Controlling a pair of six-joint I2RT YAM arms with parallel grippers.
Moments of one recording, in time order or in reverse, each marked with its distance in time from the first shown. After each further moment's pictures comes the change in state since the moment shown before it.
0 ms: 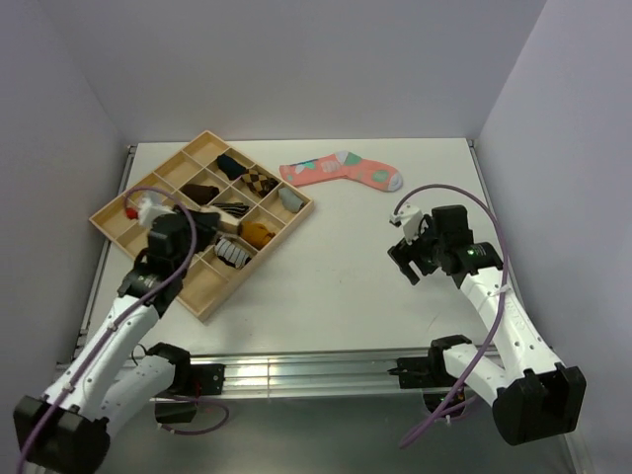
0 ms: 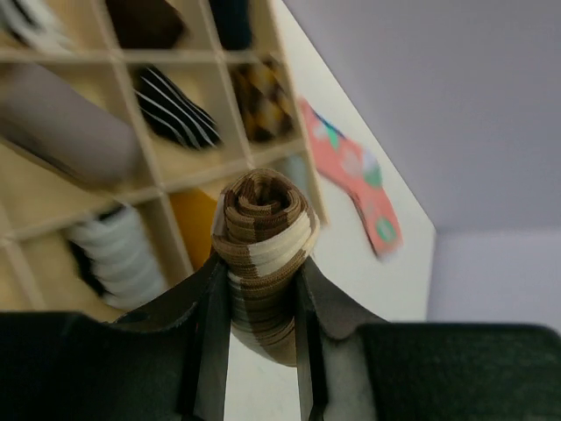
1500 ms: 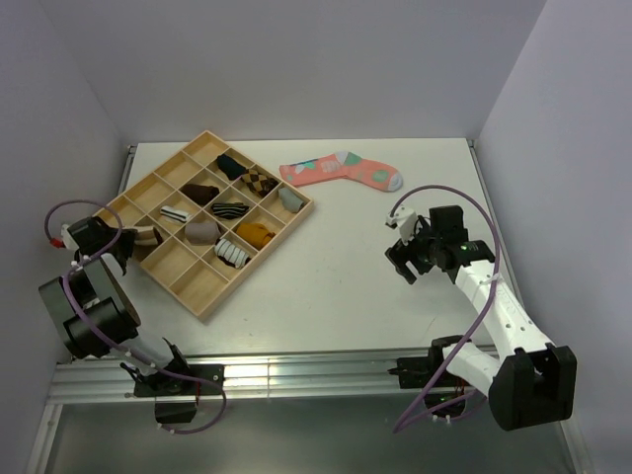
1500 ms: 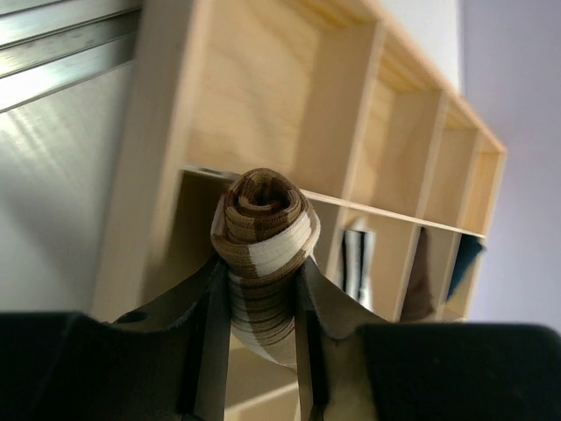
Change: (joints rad) left arm 0.971 0.666 -0.011 0.461 0.453 0.142; right arm -0.034 0.079 -0.058 0.112 -0.080 -0.071
